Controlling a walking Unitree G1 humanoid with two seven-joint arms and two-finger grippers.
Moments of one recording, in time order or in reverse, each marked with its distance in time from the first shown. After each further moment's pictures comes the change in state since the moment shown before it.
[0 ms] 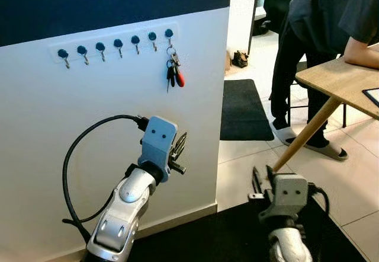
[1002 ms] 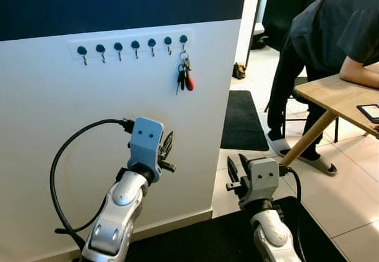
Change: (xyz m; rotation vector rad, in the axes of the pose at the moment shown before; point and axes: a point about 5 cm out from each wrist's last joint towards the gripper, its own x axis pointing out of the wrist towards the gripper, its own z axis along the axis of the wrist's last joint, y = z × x) left arm -0.012 0.011 -0.007 -0.023 0.027 0.121; right arm 0.021 0.020 0.001 -0.002 0.011 0.150
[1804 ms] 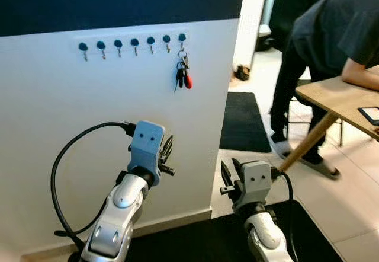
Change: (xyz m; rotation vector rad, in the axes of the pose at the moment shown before) left arm 0.001 0.003 -0.007 0.006 0.034 0.039; right arm 0.000 0.010 -0.007 0.016 0.031 0.038
